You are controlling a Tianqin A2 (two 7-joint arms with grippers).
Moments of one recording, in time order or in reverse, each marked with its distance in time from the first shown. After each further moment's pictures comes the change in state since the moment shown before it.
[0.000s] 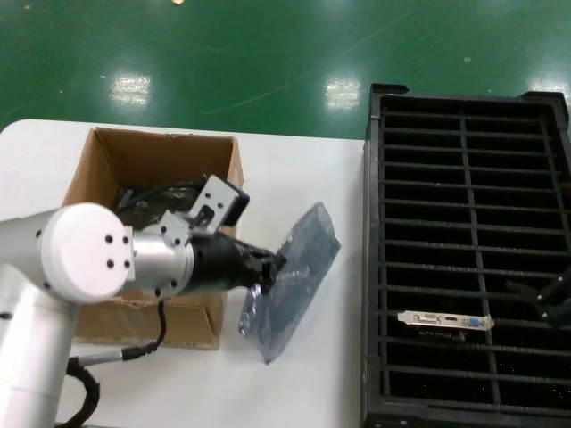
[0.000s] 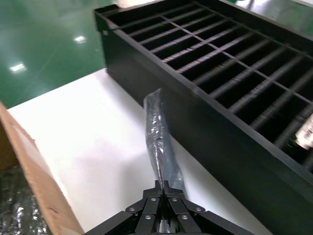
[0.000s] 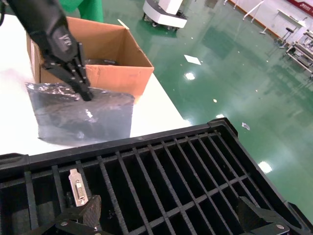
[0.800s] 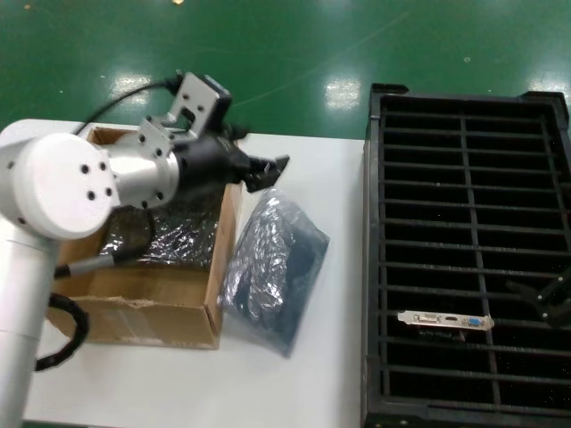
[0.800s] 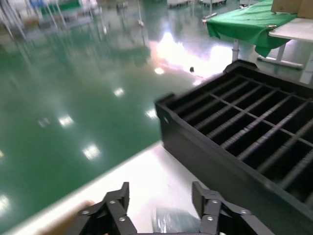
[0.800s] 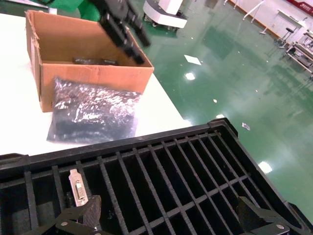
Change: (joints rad) left arm -0.150 -0.024 0.025 0.057 -0.026 -0.199 0.026; right arm 0.000 0.000 0.000 0.000 0.000 0.000 0.000
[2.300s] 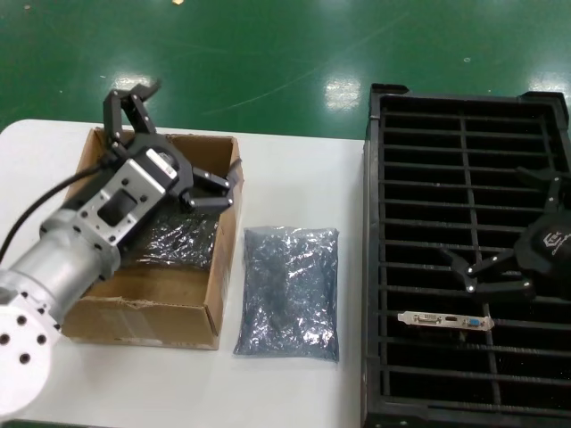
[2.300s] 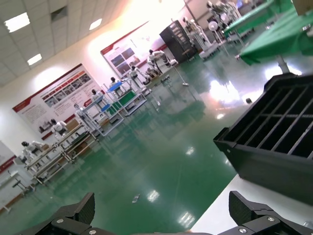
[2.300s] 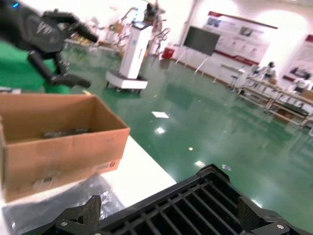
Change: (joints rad) left arm 0.443 -0.105 -0.100 -0.359 -0.227 -0.520 0.531; right arm -0.174 -0.206 0.018 -0.066 0.180 0.350 -0.196
